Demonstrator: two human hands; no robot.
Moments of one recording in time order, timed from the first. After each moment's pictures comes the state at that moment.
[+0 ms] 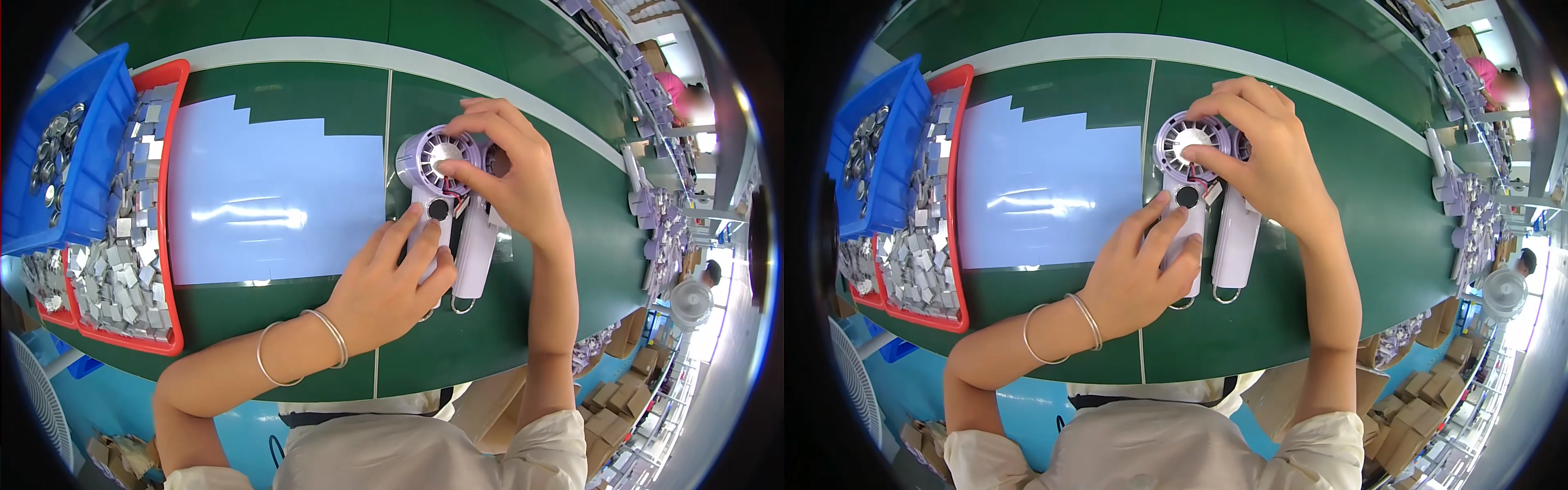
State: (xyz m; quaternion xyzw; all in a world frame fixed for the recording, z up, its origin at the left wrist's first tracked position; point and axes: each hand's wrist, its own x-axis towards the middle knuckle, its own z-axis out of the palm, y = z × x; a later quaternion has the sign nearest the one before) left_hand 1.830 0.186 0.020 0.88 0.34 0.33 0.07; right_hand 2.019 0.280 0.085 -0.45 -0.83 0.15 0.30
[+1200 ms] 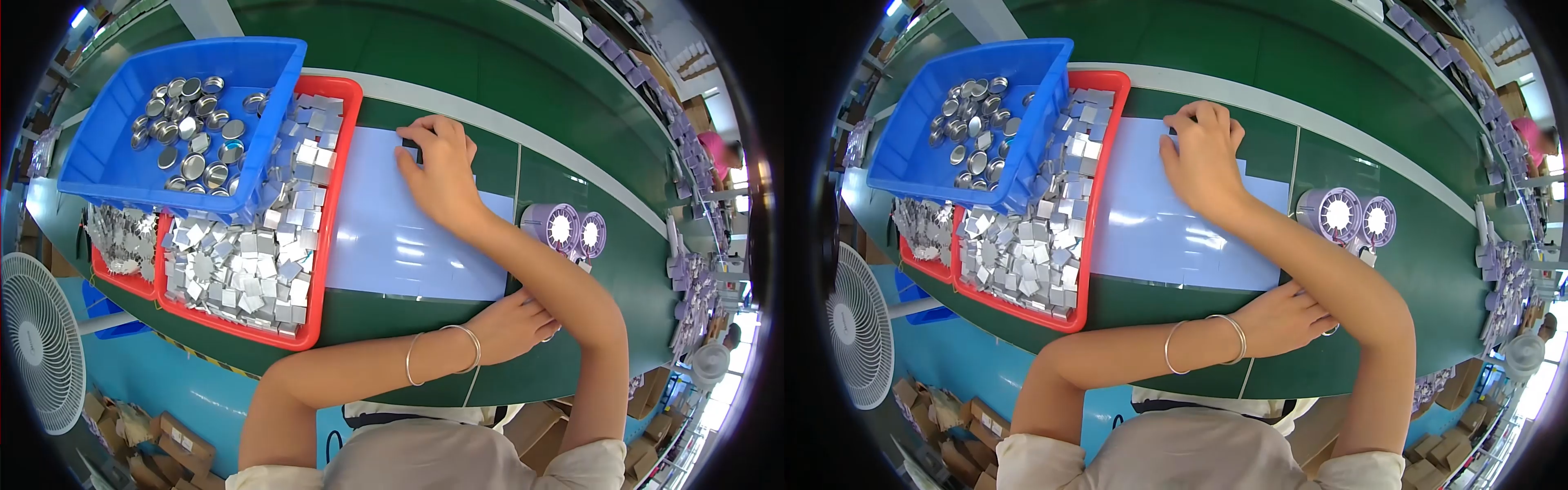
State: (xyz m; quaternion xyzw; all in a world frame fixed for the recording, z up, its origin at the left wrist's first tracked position) left_hand 1.840 0.174 0.008 0.94 0.21 0.27 0.09; right_hand 1.810 0.328 0.020 -0.48 -0.81 0.14 0.32
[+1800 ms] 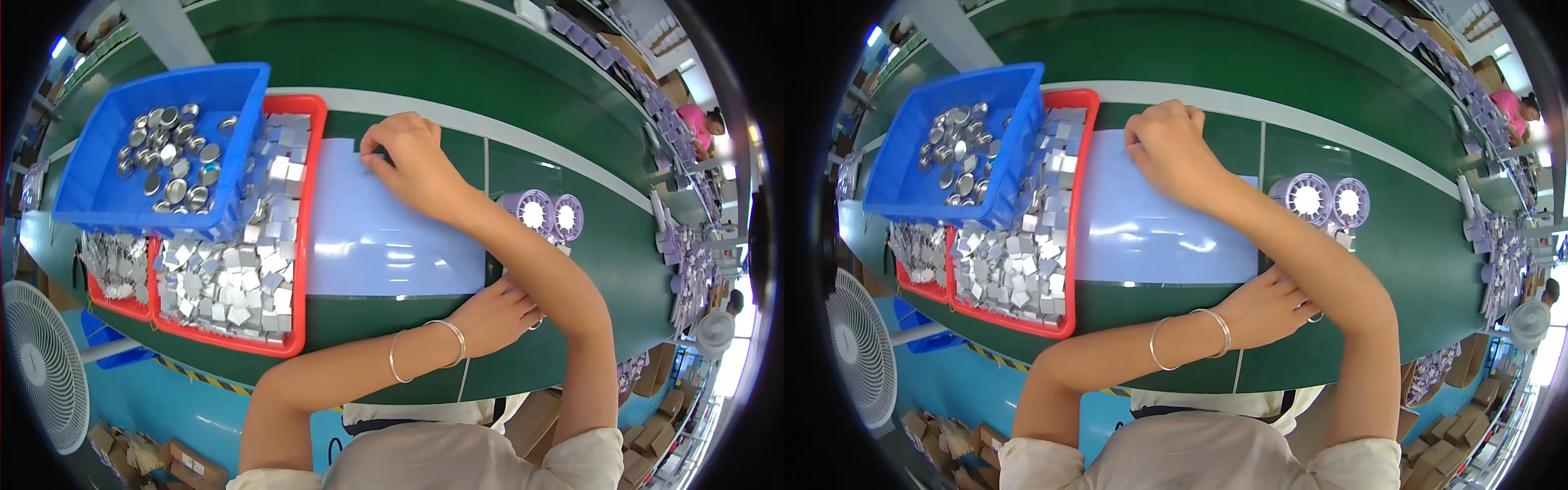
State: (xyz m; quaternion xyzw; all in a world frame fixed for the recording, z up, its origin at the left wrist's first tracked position) left_hand 1.842 0.178 0.008 0.93 0.20 0.29 0.11; right_hand 1.823 0.338 0.055 -0.40 -0.87 0.16 0.26
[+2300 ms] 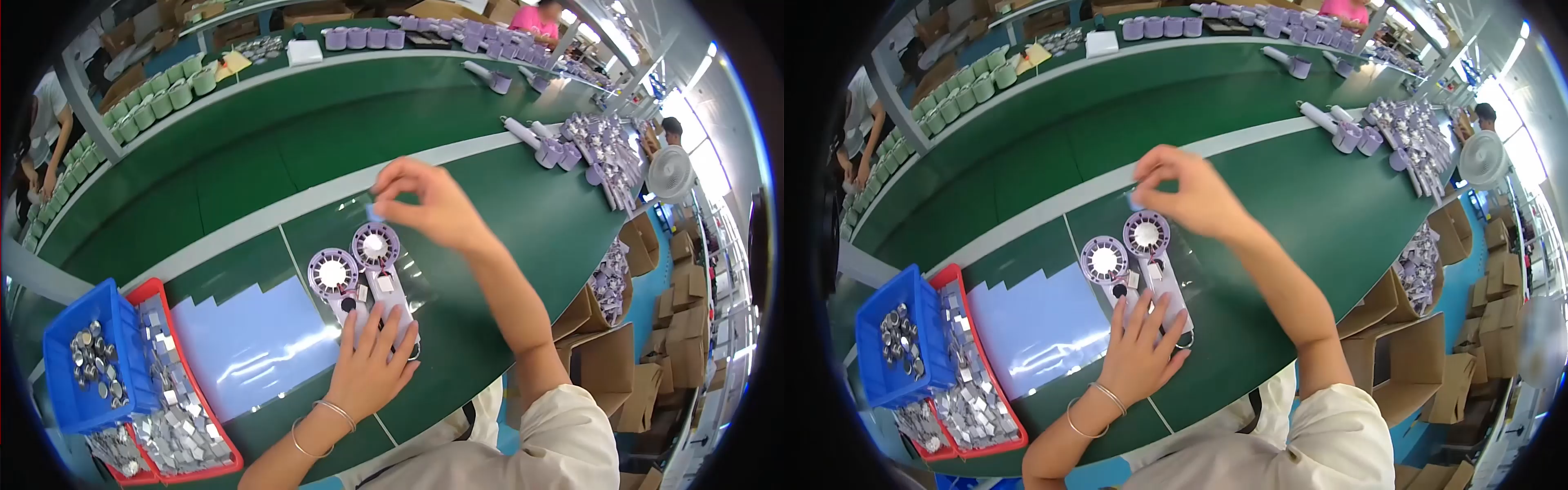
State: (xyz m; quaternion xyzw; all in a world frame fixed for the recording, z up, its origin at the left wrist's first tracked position) left_hand 1.841 0.182 0.042 0.95 0.22 0.19 0.11; right_hand 2.066 0.270 0.133 -0.52 -0.64 0.35 0.45
